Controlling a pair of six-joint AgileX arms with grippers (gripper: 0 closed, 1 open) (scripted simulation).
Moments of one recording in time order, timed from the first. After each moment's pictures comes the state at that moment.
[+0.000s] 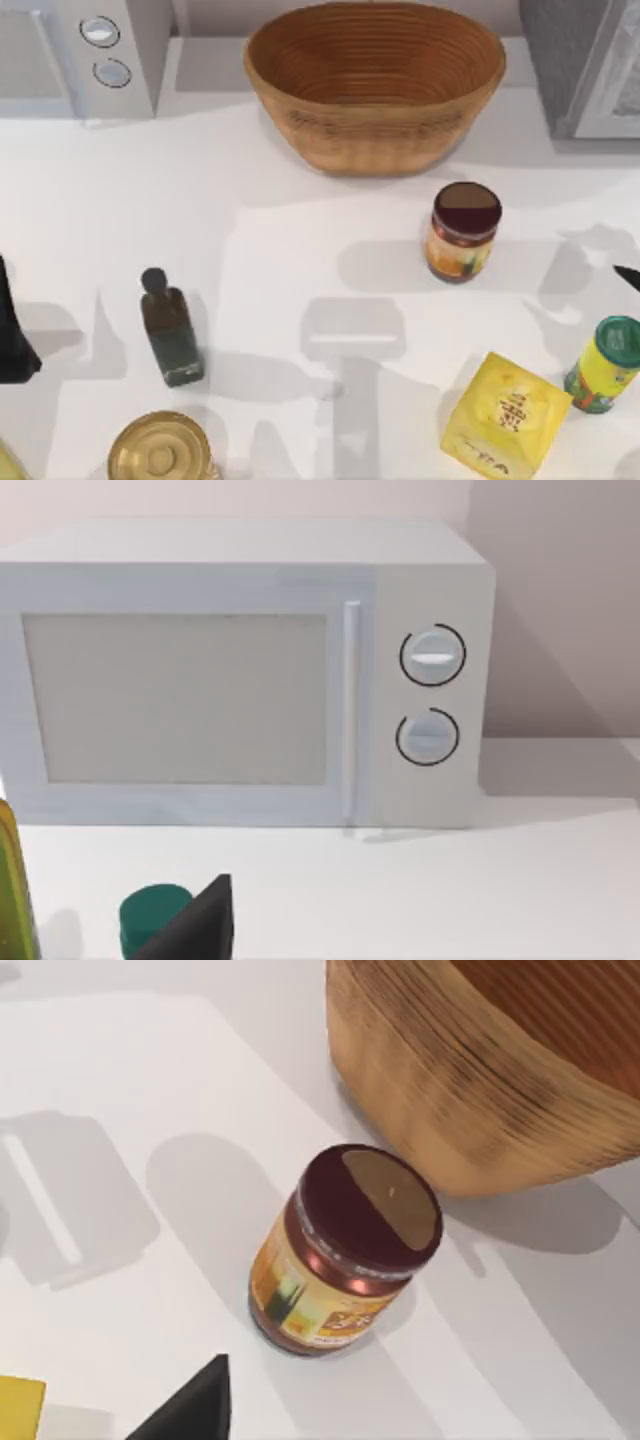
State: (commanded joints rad) left arm 0.00 0.00 0.00 0.00 0.00 0.00; right arm -0.04 0.87 0.62 -0.37 -0.69 -0.83
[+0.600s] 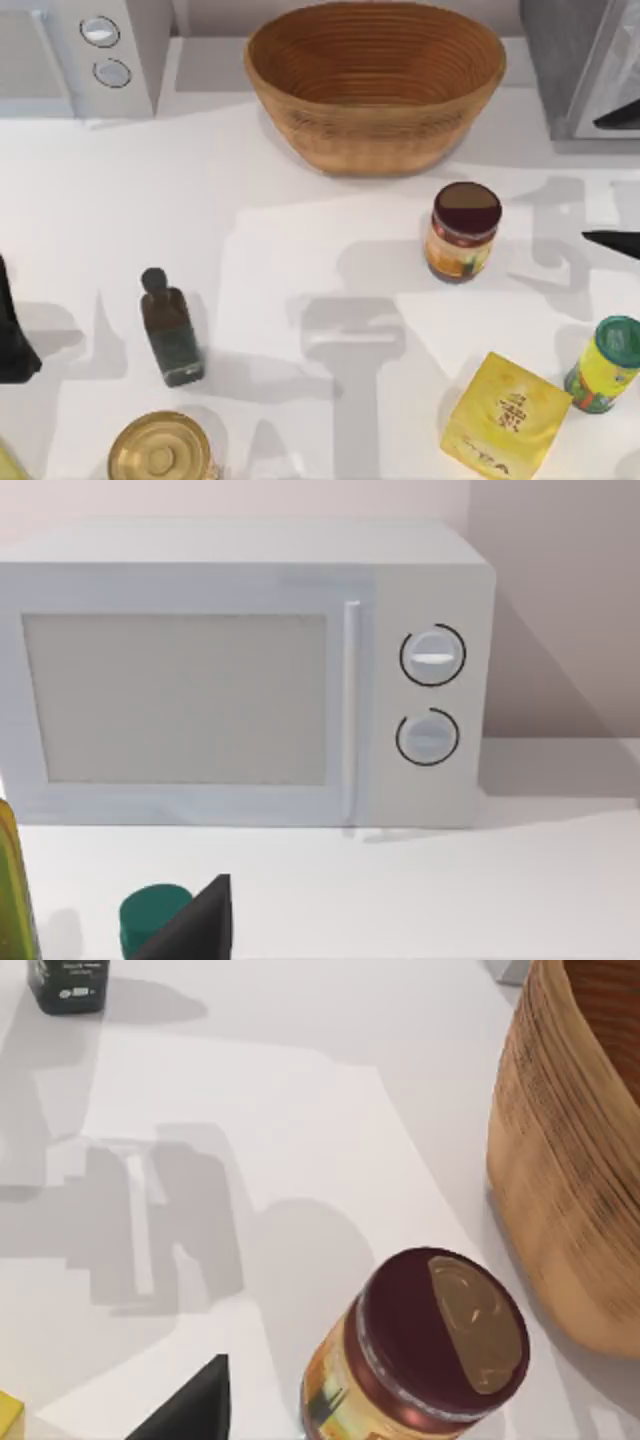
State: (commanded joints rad) left arm 0.00 0.00 0.00 0.00 0.00 0.00; right arm -0.08 1.40 0.97 -0.58 -0.99 -1.28
